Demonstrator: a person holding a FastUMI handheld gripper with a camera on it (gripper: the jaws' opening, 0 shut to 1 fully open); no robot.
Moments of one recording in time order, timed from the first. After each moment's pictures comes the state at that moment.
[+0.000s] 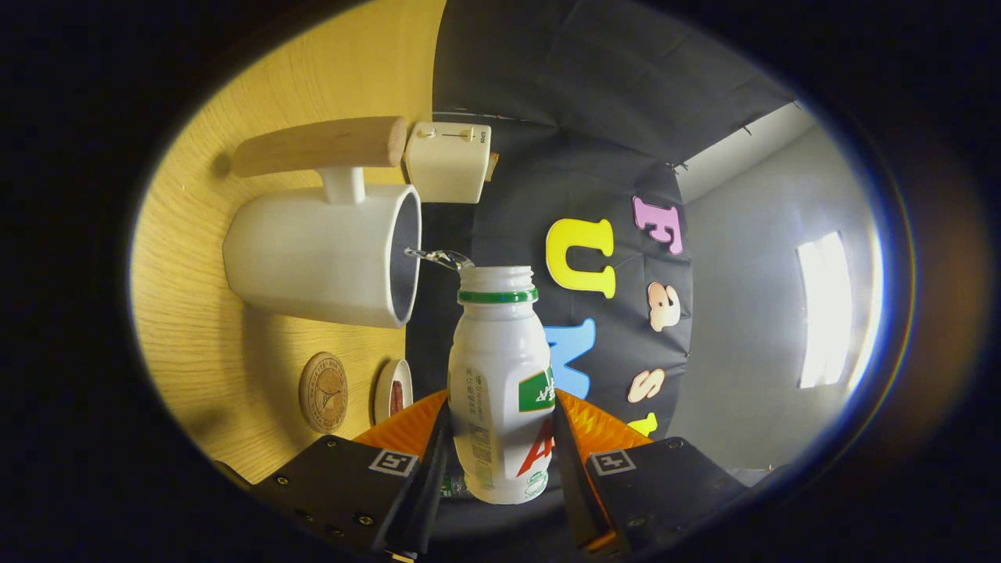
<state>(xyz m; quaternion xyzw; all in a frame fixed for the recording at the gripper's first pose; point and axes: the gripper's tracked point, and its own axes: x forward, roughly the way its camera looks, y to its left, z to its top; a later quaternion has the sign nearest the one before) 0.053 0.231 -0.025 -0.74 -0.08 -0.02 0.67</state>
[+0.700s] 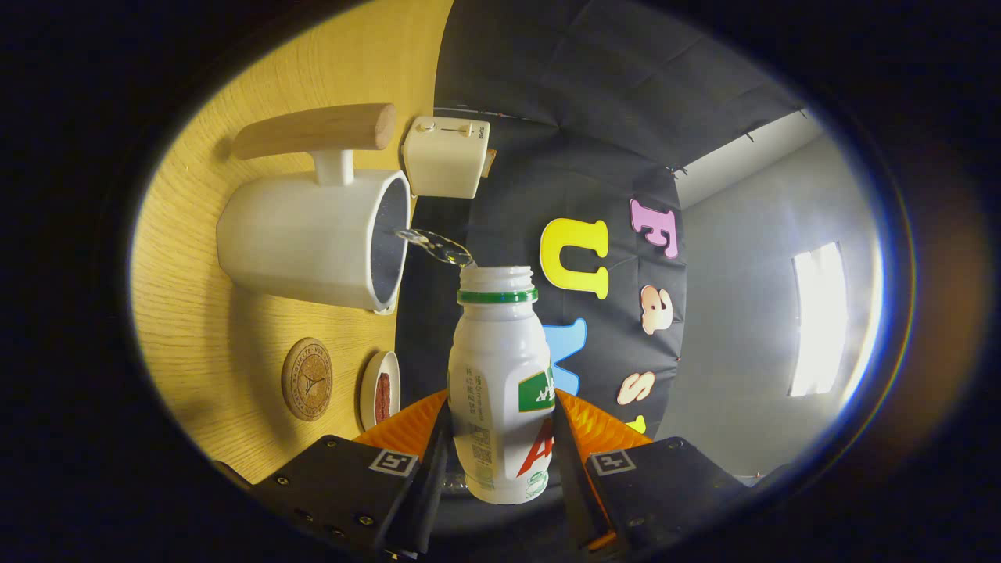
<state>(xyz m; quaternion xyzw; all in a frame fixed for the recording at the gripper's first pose) 0.051 0.227 -0.011 -0.75 -0.09 -0.03 0.65</state>
